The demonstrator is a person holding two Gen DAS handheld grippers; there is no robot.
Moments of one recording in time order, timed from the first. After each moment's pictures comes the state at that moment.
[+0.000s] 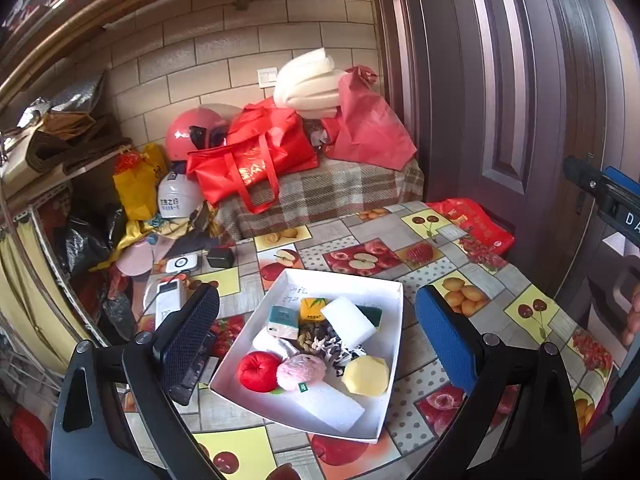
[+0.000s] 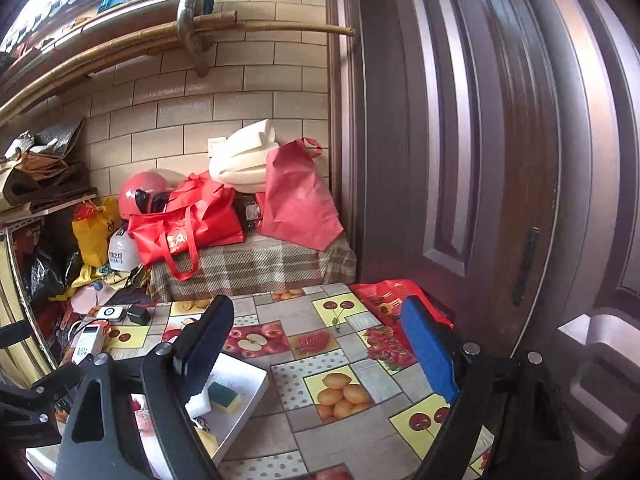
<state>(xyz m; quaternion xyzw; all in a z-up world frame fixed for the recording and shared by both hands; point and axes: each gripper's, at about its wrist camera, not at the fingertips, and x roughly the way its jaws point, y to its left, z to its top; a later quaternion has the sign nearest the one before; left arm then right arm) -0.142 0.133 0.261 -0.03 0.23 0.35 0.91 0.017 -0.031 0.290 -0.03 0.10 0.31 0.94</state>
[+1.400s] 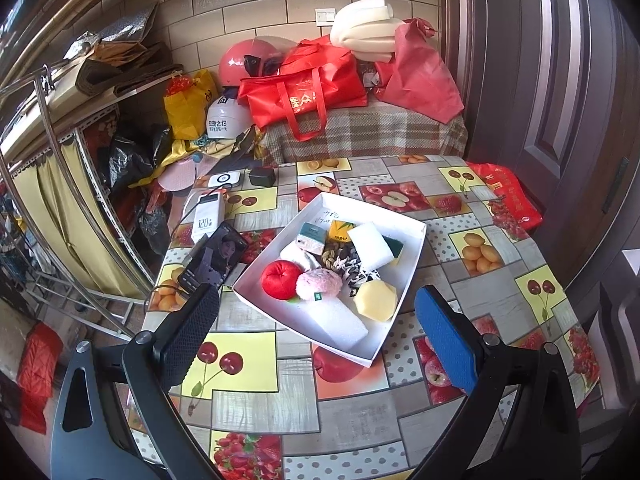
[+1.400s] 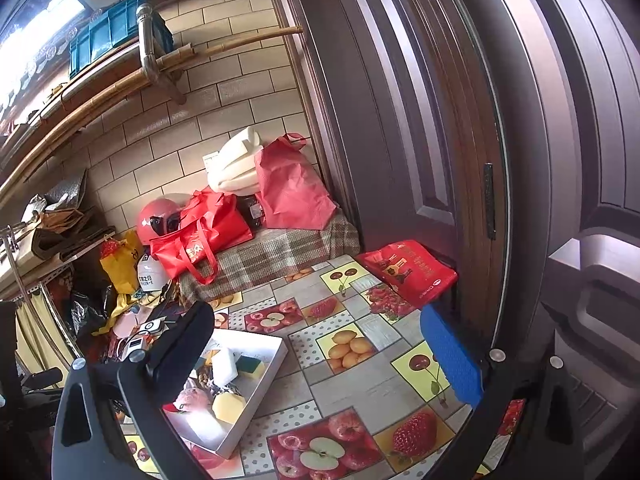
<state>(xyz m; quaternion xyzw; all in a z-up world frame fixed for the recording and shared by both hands) -0.167 0.099 0.251 -0.13 0.32 0.41 0.84 -0.003 -0.126 0.280 0.06 0.18 0.35 0.92</state>
